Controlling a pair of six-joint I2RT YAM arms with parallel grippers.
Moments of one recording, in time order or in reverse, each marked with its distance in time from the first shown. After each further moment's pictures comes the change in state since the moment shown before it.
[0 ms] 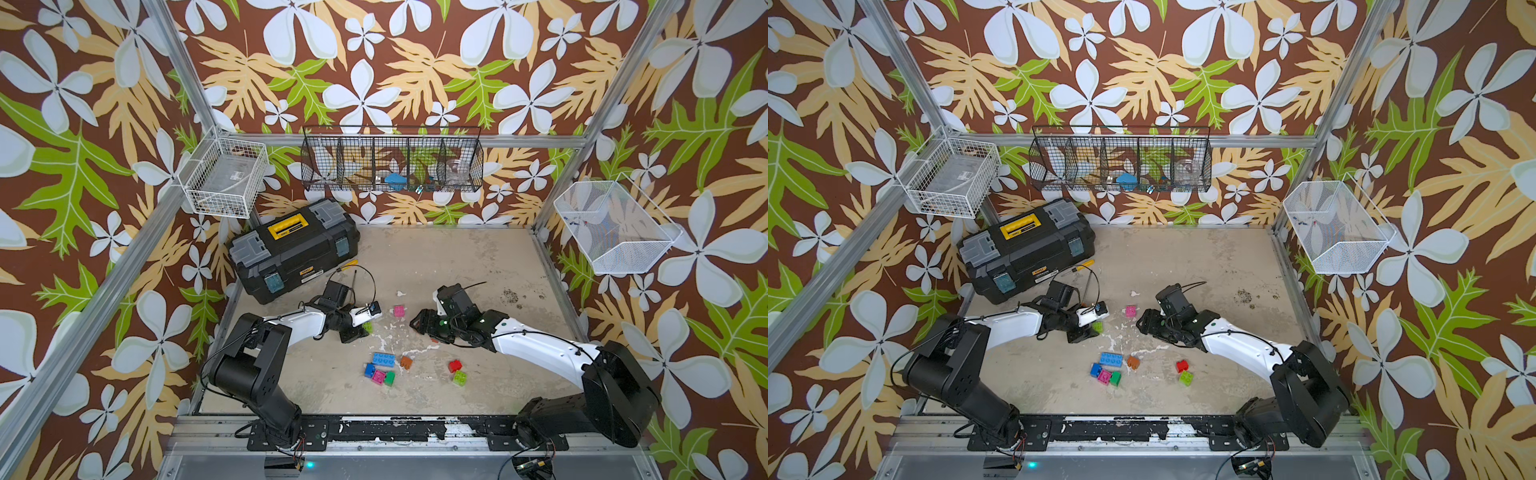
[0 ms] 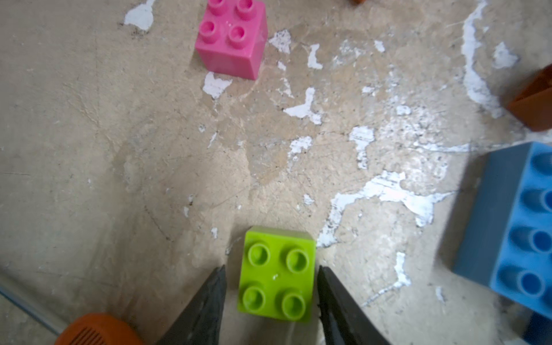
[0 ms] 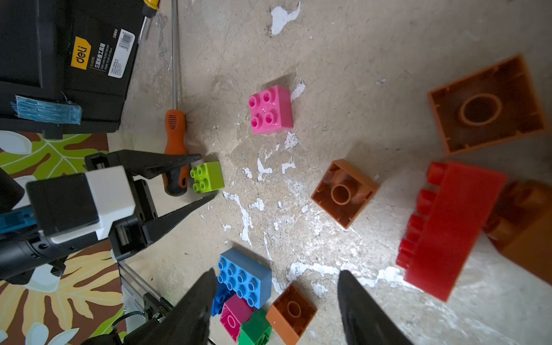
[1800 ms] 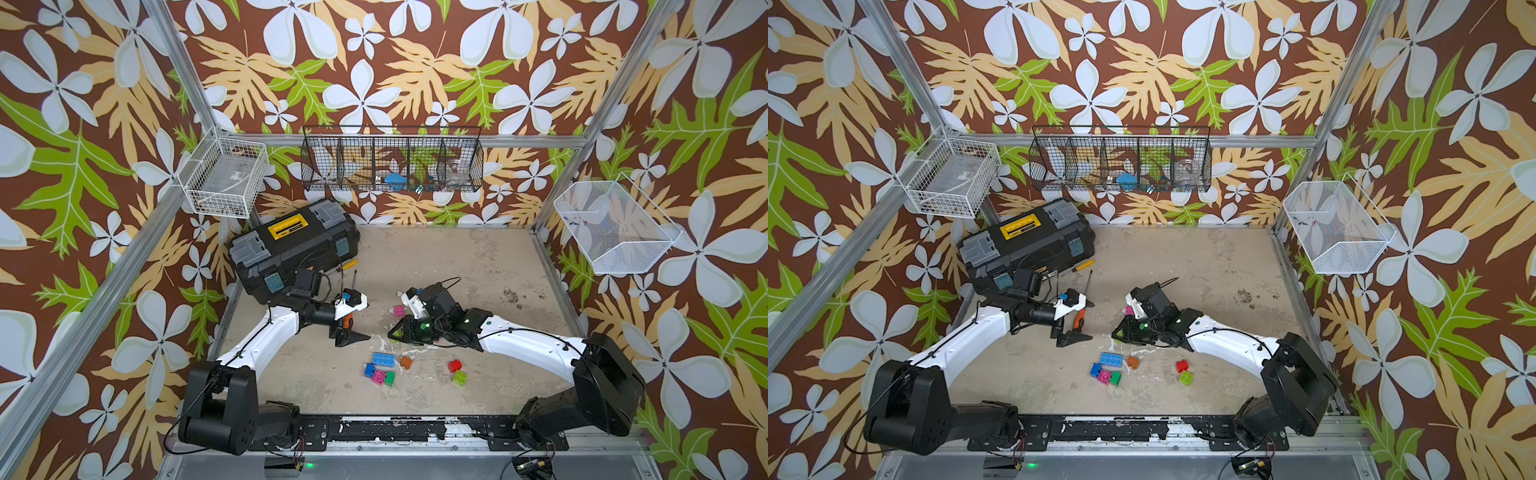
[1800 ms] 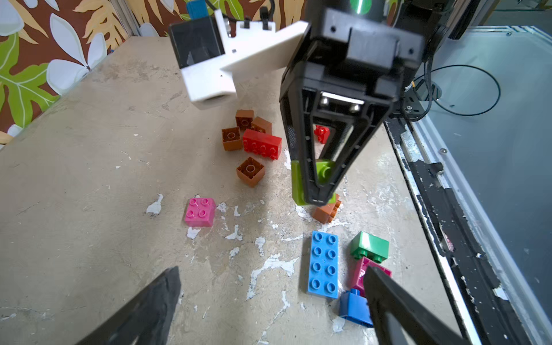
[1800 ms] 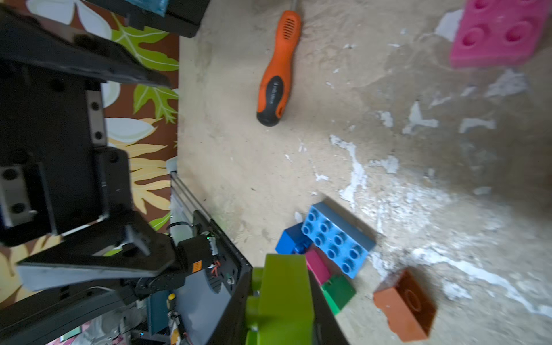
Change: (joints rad) left arm 0.142 -0.296 0.071 -0.315 0.603 0.213; right arm 0.119 0.071 0.100 0.109 -0.279 -0.029
